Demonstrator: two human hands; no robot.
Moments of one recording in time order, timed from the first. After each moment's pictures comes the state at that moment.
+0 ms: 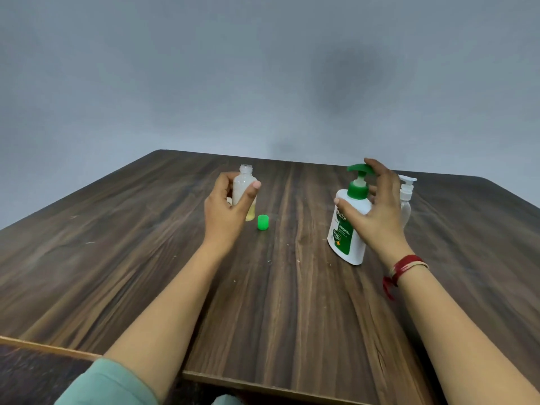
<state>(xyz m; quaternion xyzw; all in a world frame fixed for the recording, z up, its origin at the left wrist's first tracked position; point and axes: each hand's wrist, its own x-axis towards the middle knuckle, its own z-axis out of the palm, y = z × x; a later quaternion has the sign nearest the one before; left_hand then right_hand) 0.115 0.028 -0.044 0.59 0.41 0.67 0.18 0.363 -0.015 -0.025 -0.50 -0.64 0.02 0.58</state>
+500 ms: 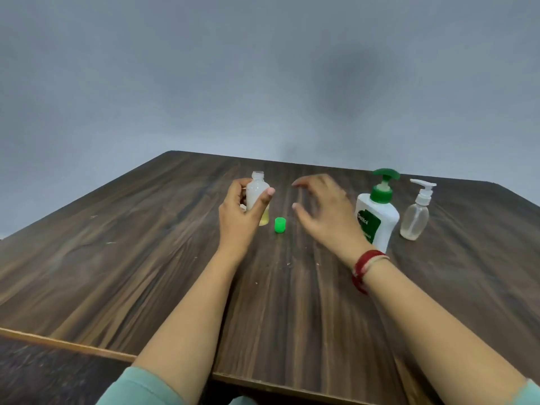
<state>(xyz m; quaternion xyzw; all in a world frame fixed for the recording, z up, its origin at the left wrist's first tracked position) 0.101 0.027 -0.051 0.58 0.41 0.67 0.21 0.269 -0.008 -0.013 -0.46 -0.77 -0.07 0.43</state>
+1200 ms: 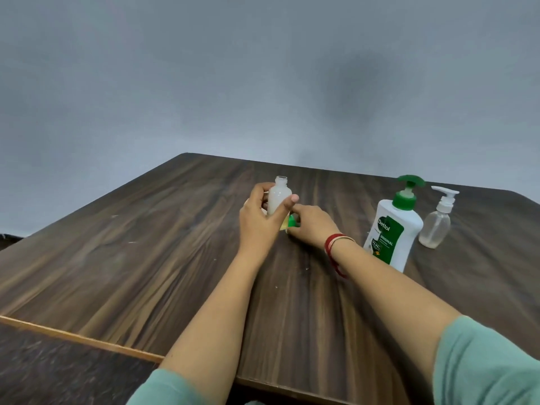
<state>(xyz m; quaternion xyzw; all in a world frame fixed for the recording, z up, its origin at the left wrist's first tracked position) 0.100 0.025 -0.051 0.59 0.43 0.66 0.19 0.231 0.069 -0.048 -0.61 -0.77 0.04 0.16</state>
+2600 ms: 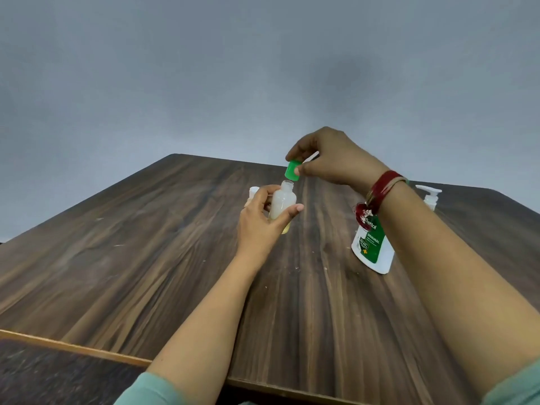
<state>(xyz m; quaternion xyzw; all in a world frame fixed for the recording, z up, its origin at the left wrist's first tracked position) 0.112 0.018 -0.050 0.63 0.41 0.62 0.22 0.239 -0.001 0.102 -0.53 -0.80 0.07 0.27</state>
